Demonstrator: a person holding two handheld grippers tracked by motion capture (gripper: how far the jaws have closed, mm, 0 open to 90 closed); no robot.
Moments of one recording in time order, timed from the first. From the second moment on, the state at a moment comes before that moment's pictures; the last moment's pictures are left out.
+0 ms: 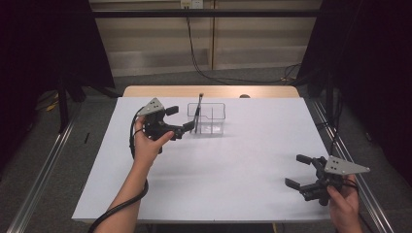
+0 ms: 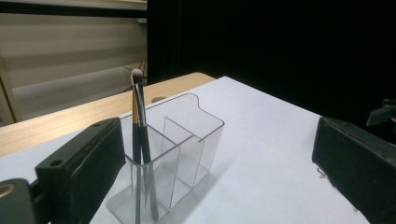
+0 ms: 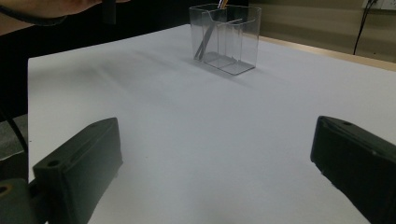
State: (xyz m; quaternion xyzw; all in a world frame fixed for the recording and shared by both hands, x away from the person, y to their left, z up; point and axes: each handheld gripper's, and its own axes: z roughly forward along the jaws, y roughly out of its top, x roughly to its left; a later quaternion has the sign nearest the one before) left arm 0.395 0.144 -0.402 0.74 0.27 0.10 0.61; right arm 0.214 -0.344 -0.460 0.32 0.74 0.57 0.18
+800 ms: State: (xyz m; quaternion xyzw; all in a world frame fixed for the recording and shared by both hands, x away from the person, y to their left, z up) left arm 0.372 0.177 -0.413 0.73 0.27 0.10 0.62; right arm 0.209 -0.347 -0.460 0.32 0.74 0.56 0.18
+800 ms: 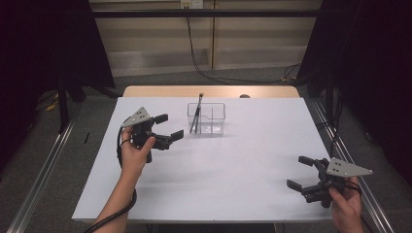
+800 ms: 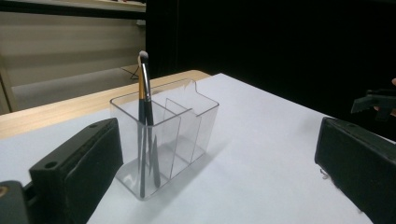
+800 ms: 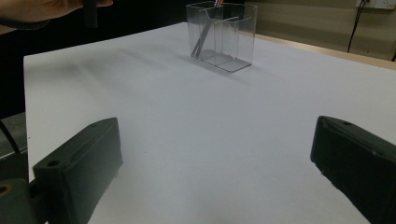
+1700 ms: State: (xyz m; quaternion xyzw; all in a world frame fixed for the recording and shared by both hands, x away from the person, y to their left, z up) left arm 0.348 0.205 -0.430 0.72 0.27 0.09 0.63; right arm 0.211 -0.344 -0.461 0.32 0.74 0.56 0.18
